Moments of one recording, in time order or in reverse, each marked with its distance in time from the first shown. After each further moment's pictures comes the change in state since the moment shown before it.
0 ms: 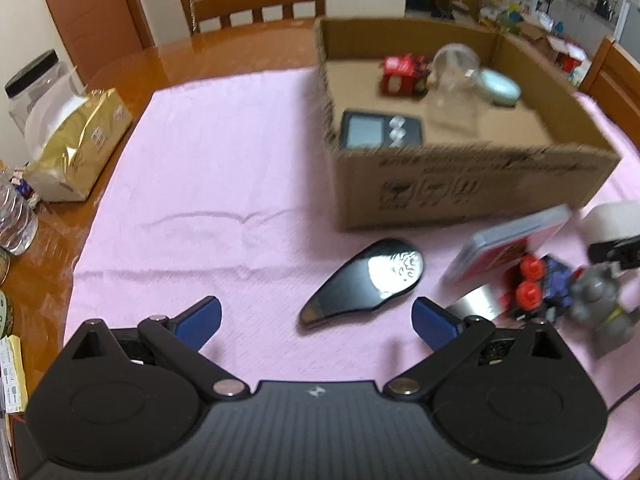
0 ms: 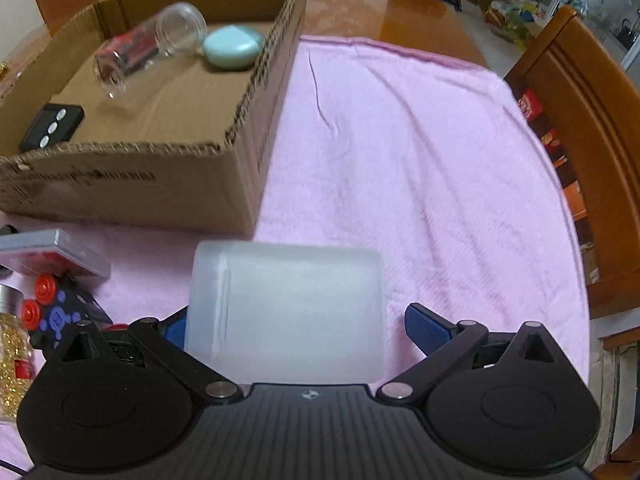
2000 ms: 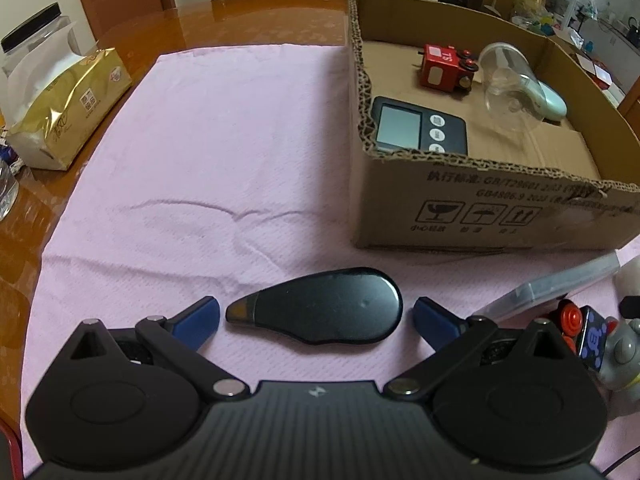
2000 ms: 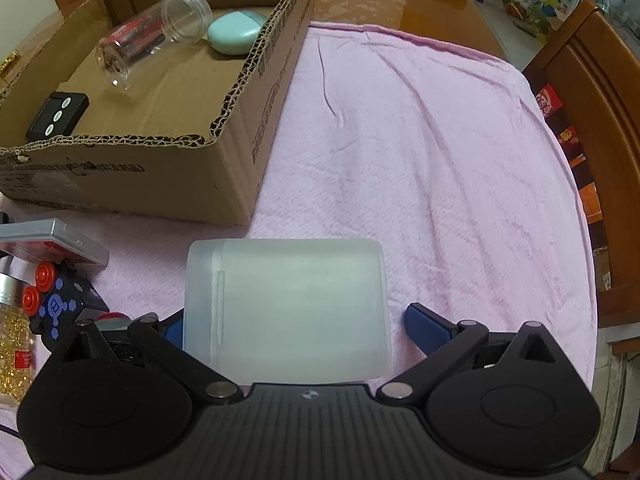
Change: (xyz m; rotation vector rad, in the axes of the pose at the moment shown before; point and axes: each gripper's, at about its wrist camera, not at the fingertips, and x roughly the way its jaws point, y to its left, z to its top) left arm 0.041 0.005 0.012 -0.122 0.046 -0.008; right arm 0.005 -0.008 0.009 -0.055 0.053 0.044
